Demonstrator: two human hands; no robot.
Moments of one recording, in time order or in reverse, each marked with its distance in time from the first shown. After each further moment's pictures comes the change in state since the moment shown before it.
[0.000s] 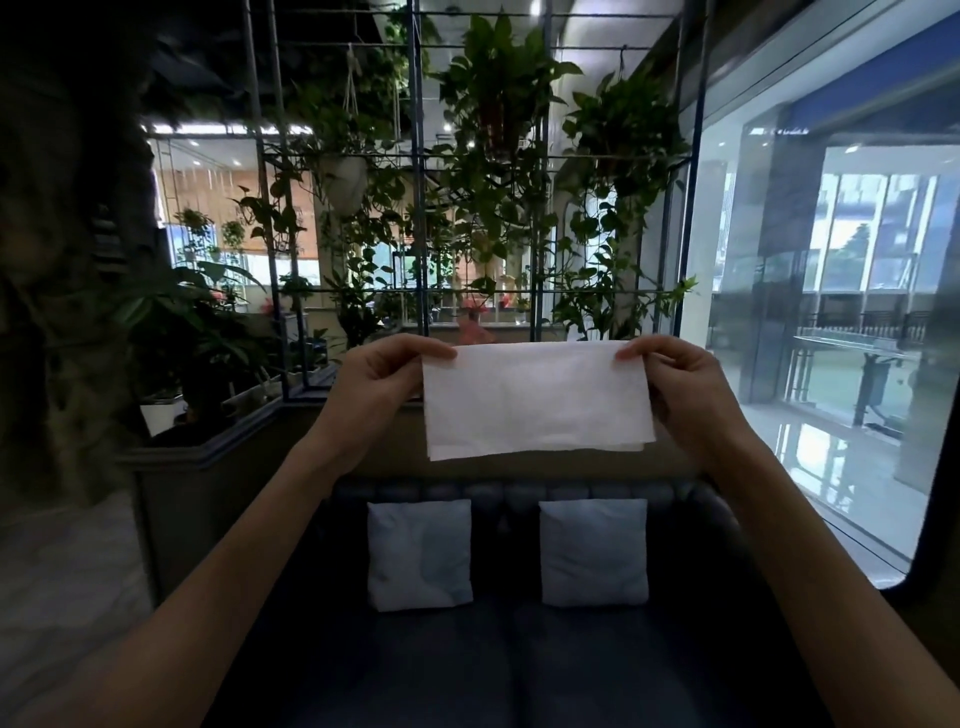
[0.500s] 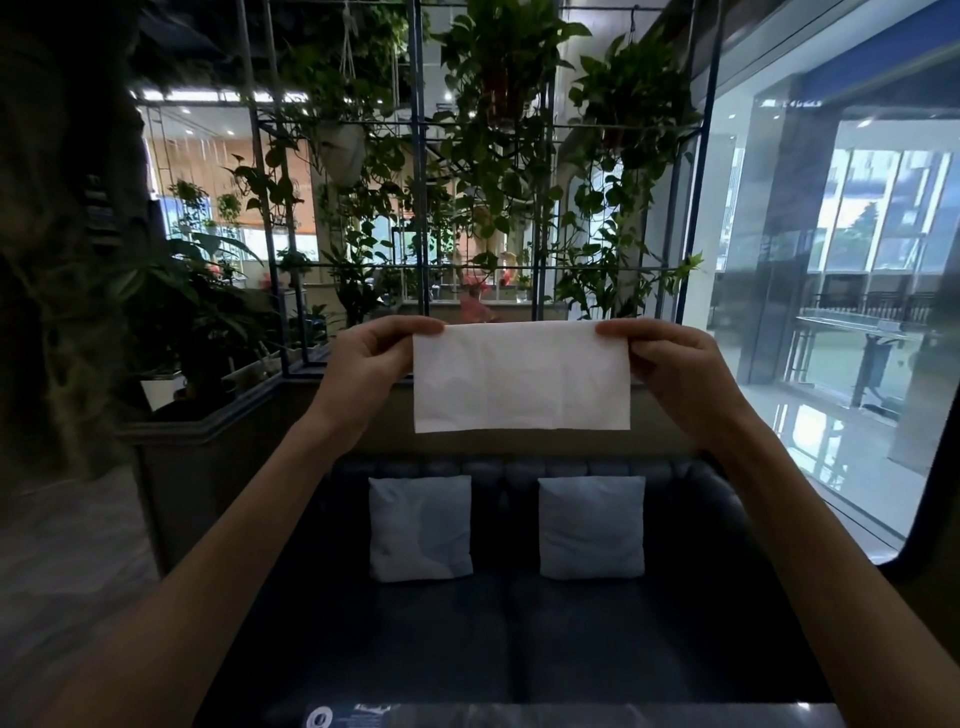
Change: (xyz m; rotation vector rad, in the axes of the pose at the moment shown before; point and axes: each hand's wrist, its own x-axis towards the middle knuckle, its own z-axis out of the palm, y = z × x) left_hand 0.001 -0.016 -0.005 0.006 0.090 -0.119; right_hand -0.001 0.004 0.003 0.111 -0.238 -0.001
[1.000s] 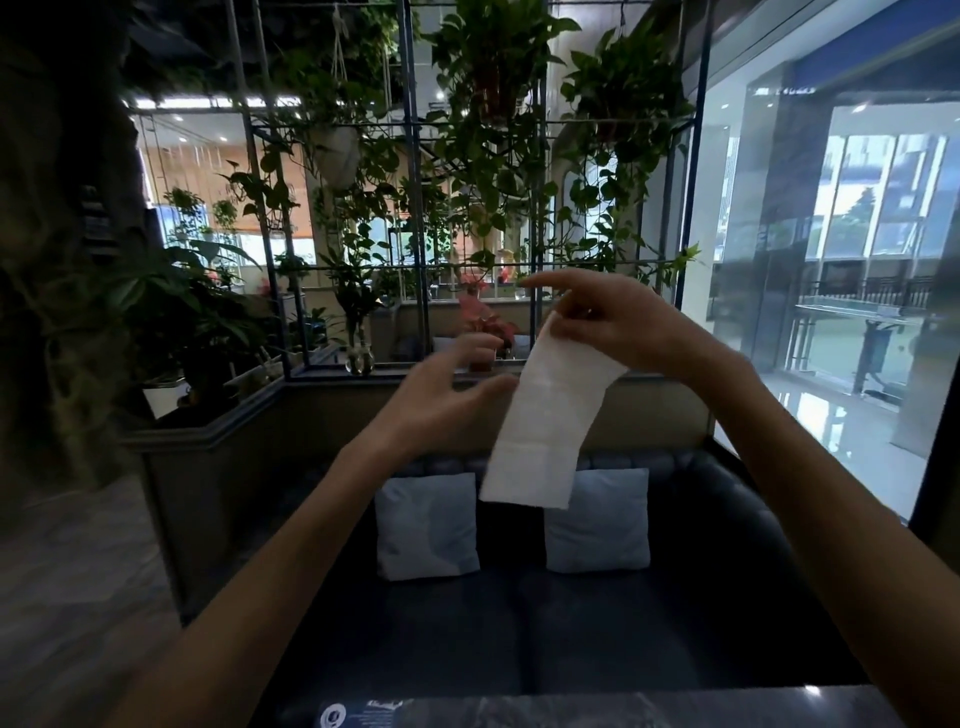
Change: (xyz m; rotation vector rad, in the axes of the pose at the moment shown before) left_hand -0.014 0.005 0.040 0.451 -0.328 0.033; right_hand 0.026 -0.047 0.042 -0.962 -0.303 -0.232
